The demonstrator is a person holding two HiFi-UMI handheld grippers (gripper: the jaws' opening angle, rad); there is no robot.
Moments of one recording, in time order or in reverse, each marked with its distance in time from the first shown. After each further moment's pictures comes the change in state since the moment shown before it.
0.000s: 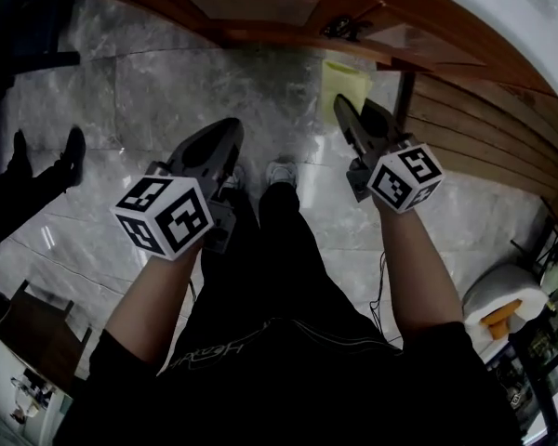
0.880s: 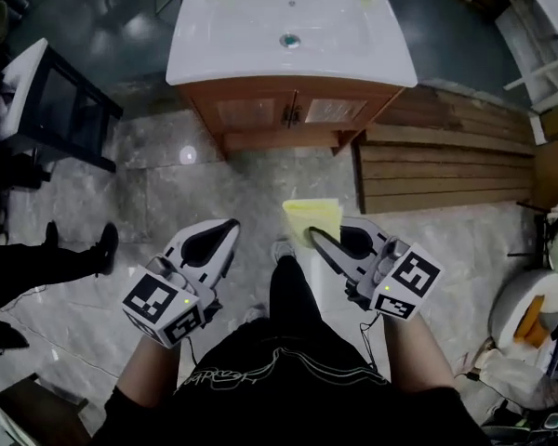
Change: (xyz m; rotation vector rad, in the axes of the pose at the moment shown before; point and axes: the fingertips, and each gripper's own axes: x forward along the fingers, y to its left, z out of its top) left arm -0.266 -0.213 0.034 0.597 -0.166 -0.320; right arm -0.231 0.328 0.114 -0.251 -0.141 0.195
